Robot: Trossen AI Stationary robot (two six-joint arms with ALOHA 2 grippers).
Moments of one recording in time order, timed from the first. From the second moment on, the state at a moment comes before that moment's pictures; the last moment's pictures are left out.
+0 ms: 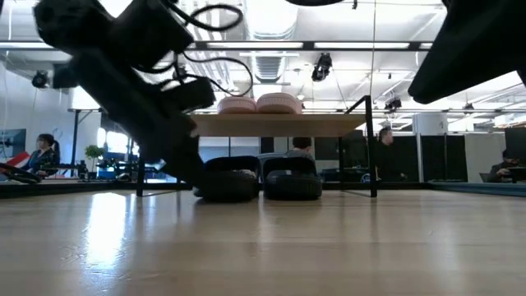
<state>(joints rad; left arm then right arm) -0.25 1.69 0.71 0.14 -0.49 -0.41 0.80 1.86 1.21 -0.50 0.74 1.89</state>
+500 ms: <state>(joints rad) -0.17 1.65 0.71 0.14 -0.41 -0.34 0.76 1.86 1.21 -0.50 0.74 1.87</state>
